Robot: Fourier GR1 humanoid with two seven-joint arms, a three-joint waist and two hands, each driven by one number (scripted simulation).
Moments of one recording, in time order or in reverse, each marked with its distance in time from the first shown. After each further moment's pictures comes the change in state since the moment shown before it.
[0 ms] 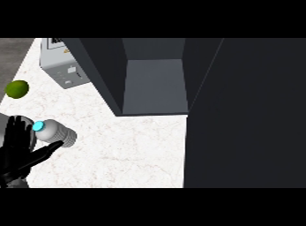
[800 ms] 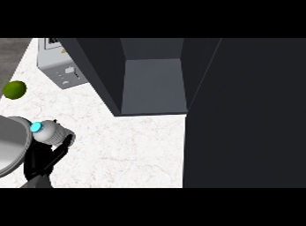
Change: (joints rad) left arm -0.205 0.062 0.049 0.633 -0.012 -0.174 -0.467; right arm 0.099 -0.050 0.028 0.004 0.026 0.003 -0.126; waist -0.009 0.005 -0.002
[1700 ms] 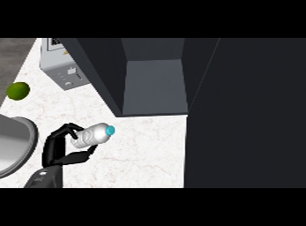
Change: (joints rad) left arm -0.107 0.014 -0.171 0.150 -0.247 0.140 -0.340; right arm 0.028 -0.032 0.019 0.006 0.014 -0.027 -0.046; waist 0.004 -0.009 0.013
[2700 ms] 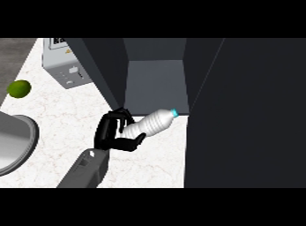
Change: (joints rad) left arm -0.052 -0.168 -0.500 -0.279 0.235 0.109 0.292; right arm 0.057 -0.043 -0.021 -0.002 -0.004 -0.018 -0.047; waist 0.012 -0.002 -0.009
